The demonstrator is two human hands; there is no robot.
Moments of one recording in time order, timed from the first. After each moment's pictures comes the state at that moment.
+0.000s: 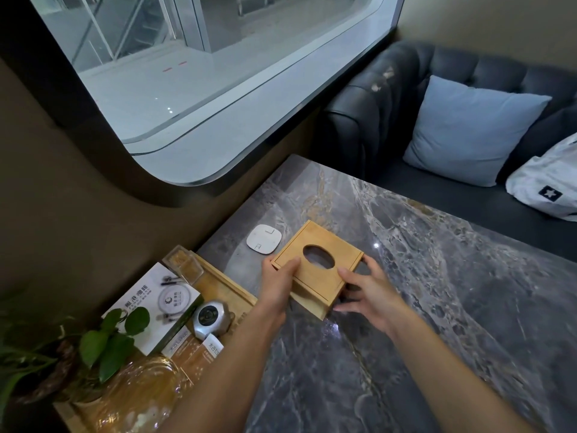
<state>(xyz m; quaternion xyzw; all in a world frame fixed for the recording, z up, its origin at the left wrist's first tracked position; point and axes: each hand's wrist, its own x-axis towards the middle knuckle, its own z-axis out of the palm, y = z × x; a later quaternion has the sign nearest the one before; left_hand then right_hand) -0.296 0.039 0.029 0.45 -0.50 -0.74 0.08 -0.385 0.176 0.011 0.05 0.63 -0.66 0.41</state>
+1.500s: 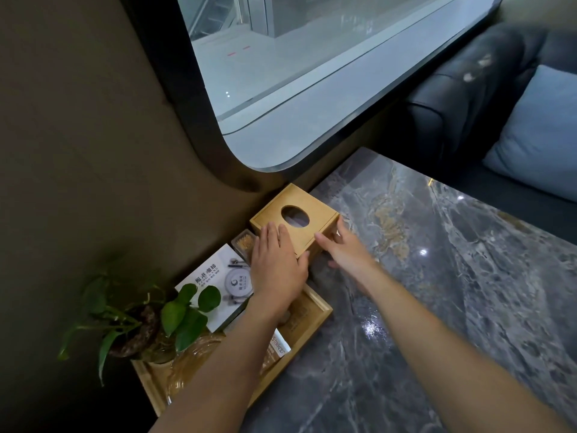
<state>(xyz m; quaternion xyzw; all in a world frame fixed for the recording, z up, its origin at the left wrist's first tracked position) -0.247 -0.050 0.027 0.40 -0.90 -0.17 0.04 -0.364 0.018 0.006 -0.18 0.75 -0.50 0.40</state>
